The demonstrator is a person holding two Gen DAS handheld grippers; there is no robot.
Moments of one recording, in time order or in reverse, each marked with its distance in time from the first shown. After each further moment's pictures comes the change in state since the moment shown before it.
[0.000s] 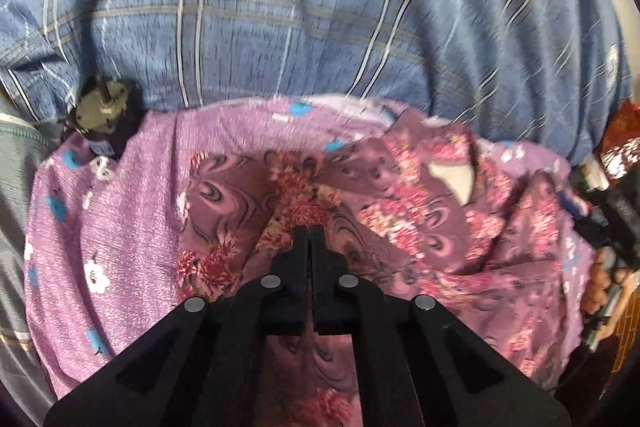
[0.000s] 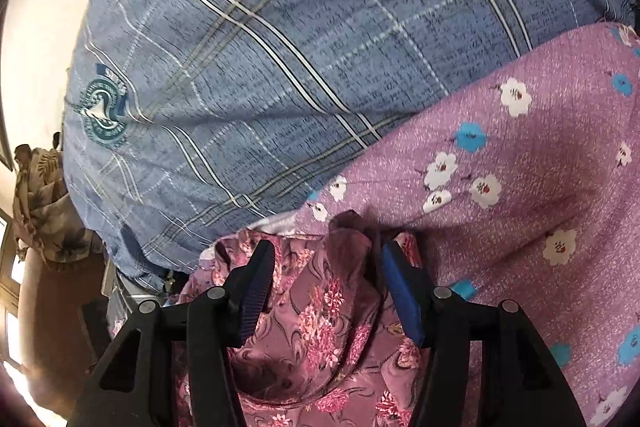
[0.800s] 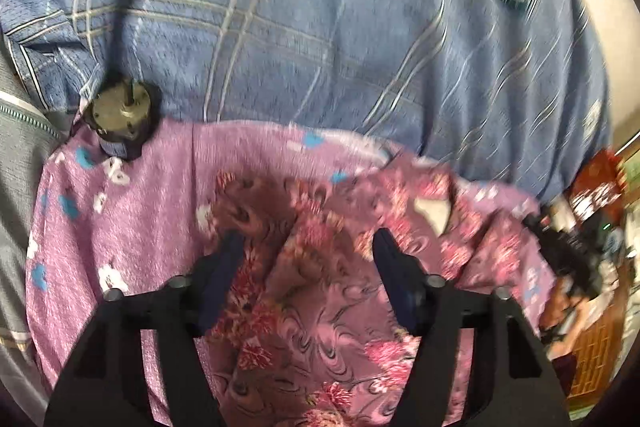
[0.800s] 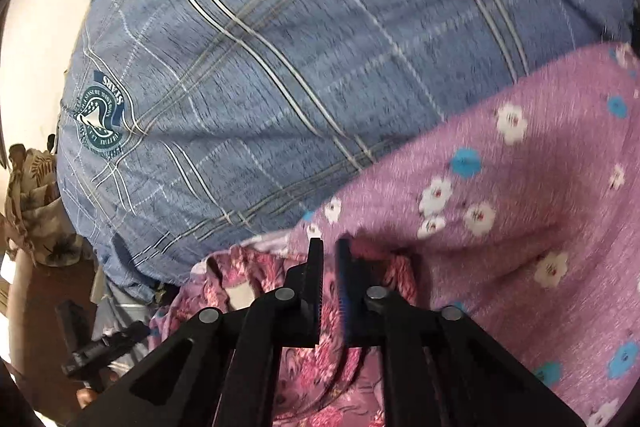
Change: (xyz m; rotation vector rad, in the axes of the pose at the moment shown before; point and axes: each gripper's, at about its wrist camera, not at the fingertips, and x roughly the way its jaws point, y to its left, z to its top) left arm -0.016 0.033 0.014 -0.097 -0.006 -0.092; right arm -0.002 0.001 0.007 -0.009 -0.046 -0.013
